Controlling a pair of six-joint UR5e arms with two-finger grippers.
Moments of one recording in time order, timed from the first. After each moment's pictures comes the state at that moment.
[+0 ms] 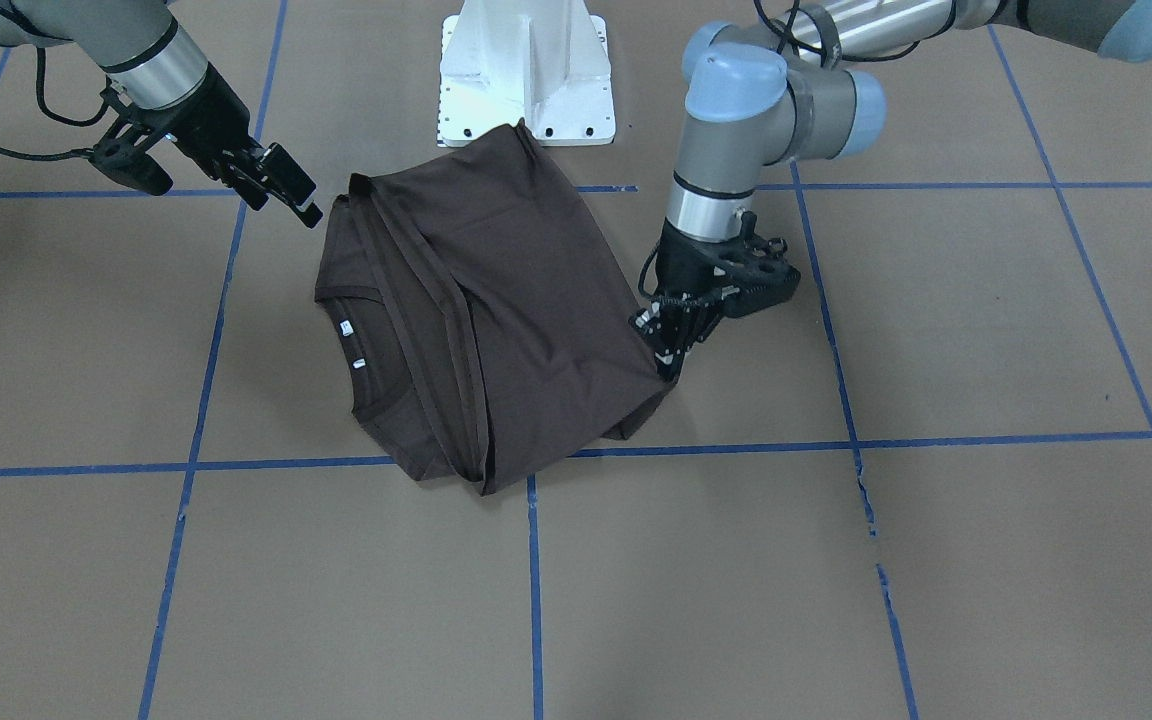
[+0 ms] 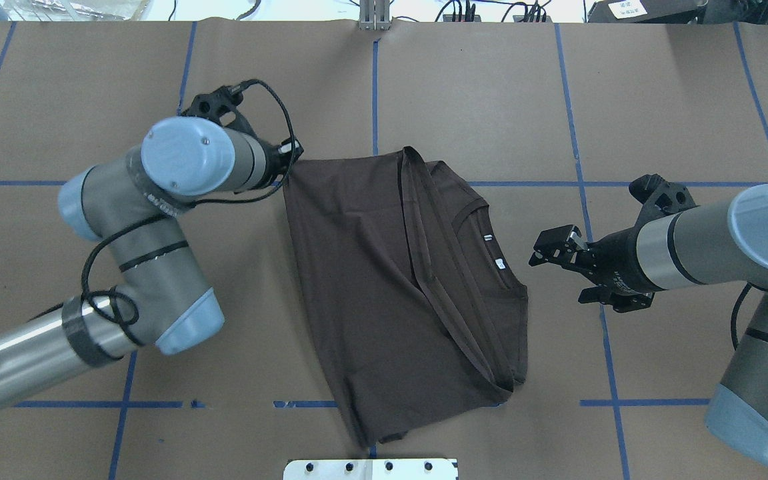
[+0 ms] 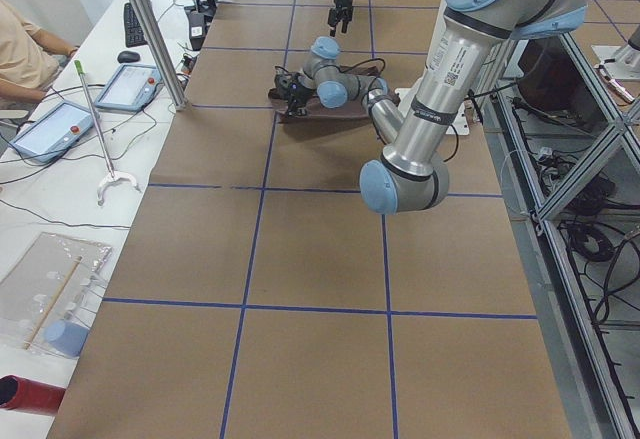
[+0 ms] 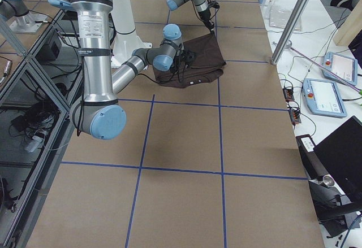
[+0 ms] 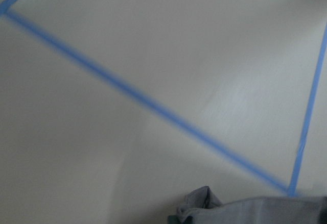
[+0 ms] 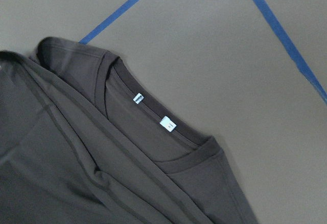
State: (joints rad) left arm -0.65 -2.20 -1.59 -1.93 -1.60 -1.69; right arm 0.61 -1.52 2.14 -1.16 1.97 1.81
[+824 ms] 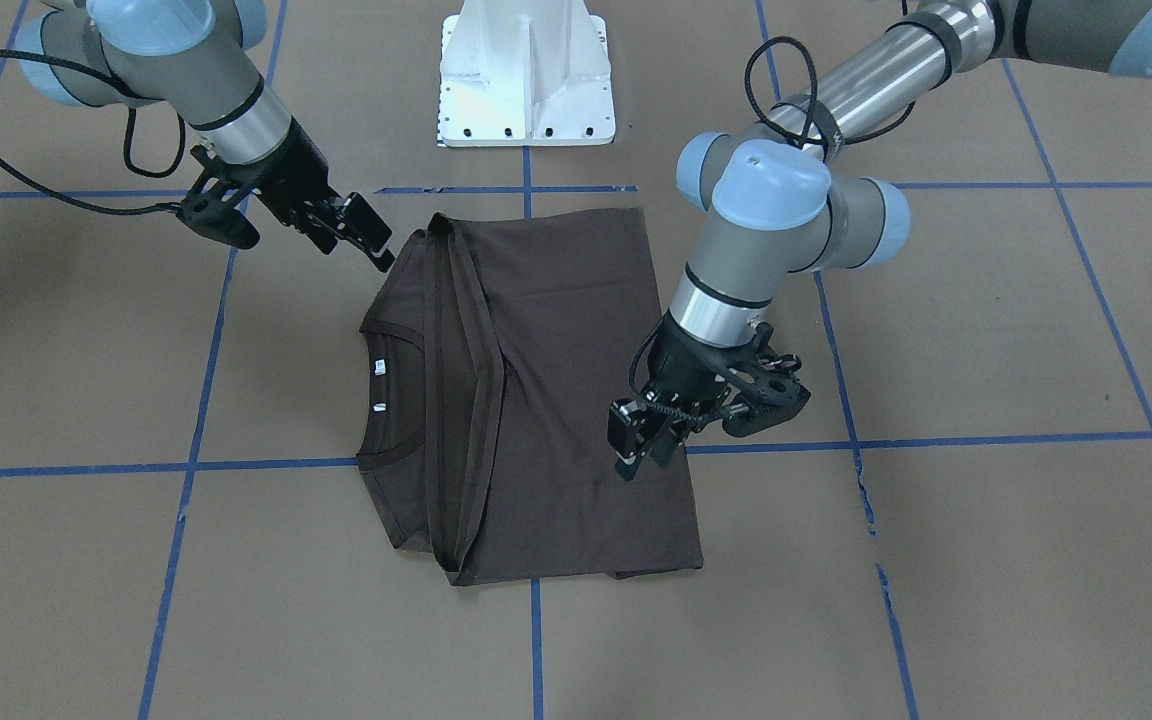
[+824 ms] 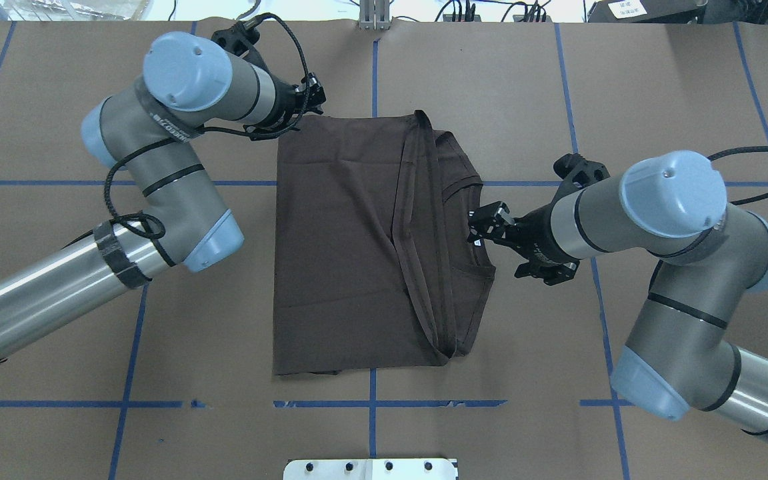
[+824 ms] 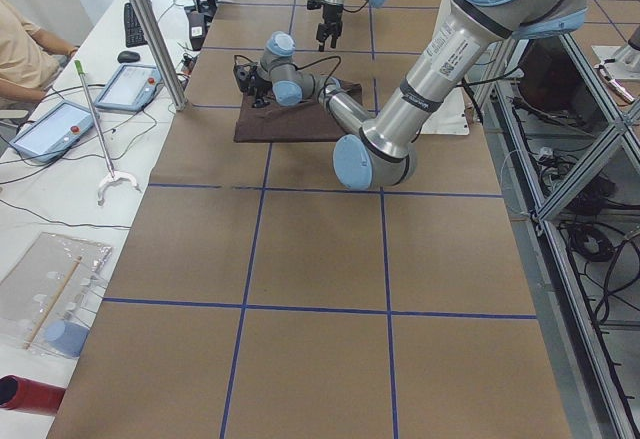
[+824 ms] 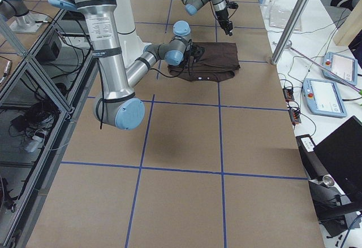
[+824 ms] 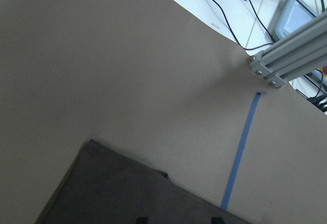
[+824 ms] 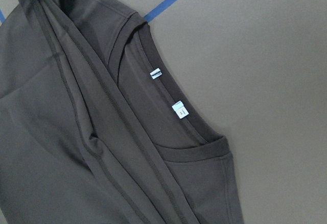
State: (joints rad) left arm -0.74 -2.27 -1.45 -2.15 -1.79 -1.67; right arm 0.59 -1.27 1.94 -1.19 1.96 1.80
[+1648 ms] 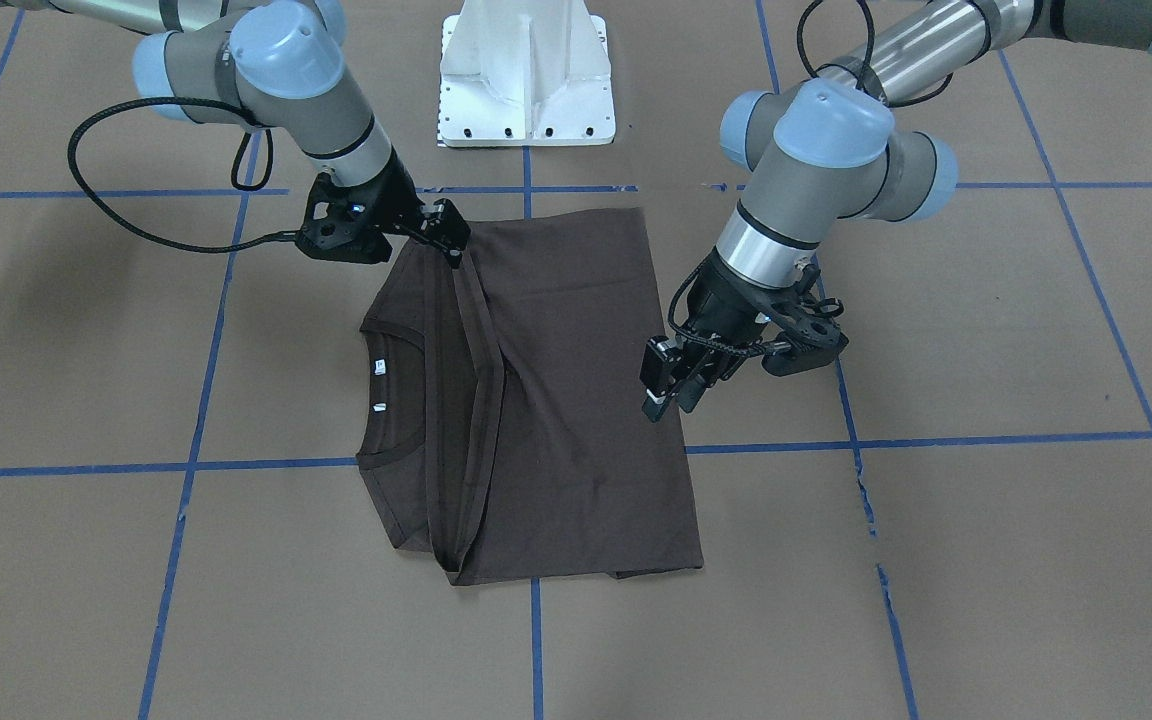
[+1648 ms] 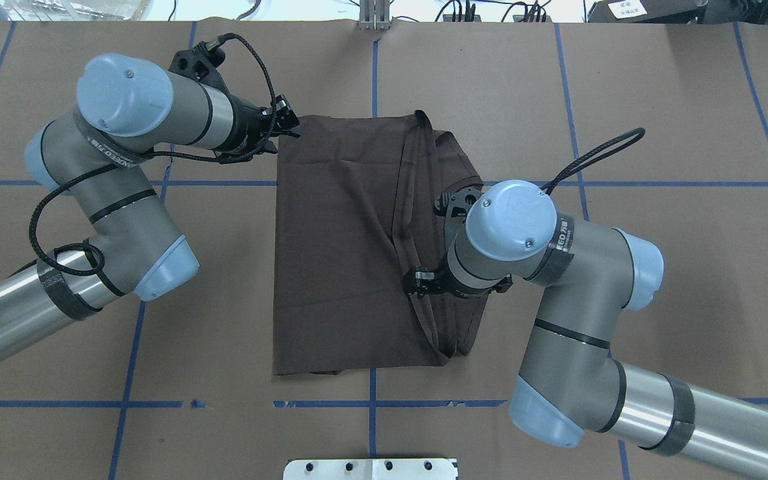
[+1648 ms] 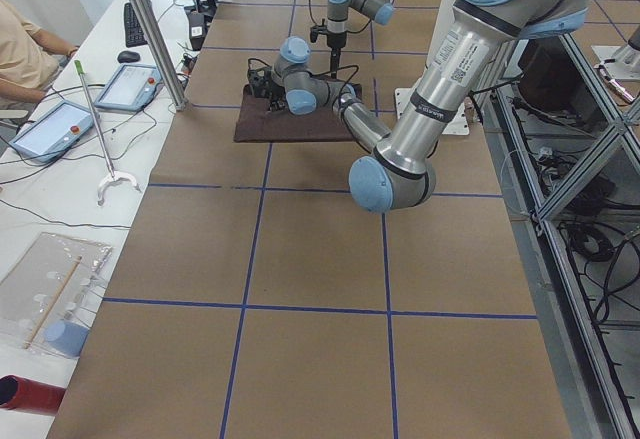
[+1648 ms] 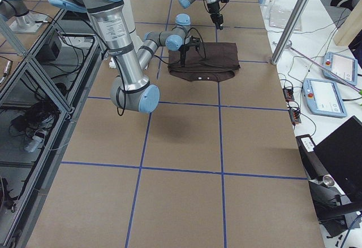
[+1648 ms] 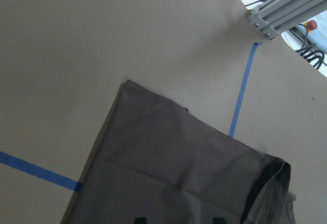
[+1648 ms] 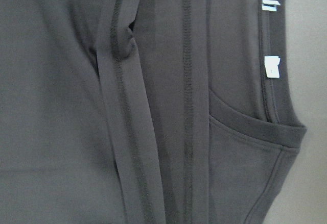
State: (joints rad) left arm -0.74 -2.16 -1.58 -2.15 -1.83 -1.66; right arm 0.45 -1.03 1.82 -1.58 1.88 1.20
